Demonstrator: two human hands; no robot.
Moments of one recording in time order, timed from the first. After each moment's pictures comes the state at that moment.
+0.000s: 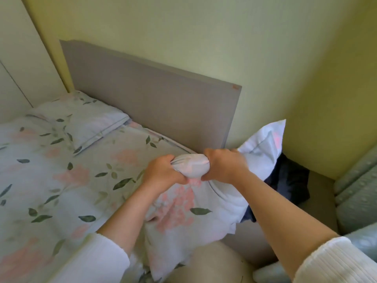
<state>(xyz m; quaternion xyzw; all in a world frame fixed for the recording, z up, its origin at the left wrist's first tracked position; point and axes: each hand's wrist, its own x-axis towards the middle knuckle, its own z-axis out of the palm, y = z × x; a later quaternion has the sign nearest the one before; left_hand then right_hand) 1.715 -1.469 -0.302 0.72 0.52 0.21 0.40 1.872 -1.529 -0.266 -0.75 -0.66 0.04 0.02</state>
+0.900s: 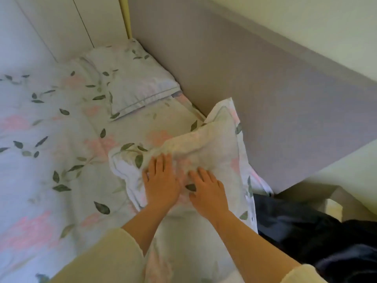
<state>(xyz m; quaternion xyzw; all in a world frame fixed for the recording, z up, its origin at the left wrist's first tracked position) 1.693 -1.261 -0.471 0.64 0.74 0.08 0.16 1.817 -1.280 -0.466 -0.64 -0.74 0.19 0.03</state>
